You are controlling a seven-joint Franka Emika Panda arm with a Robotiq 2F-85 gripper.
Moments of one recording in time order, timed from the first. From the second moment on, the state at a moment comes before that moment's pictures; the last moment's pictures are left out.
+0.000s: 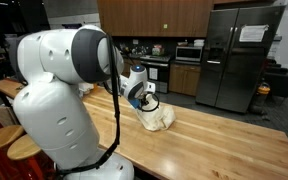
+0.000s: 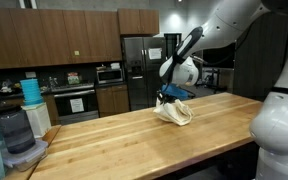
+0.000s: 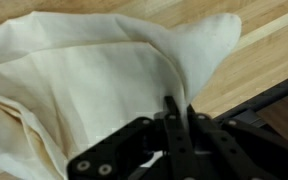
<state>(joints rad) 0.21 -0.20 0.11 -2.56 0.41 2.84 0.28</state>
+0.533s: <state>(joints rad) 0.34 -0.11 0.20 -2.42 0.42 2.70 0.13</state>
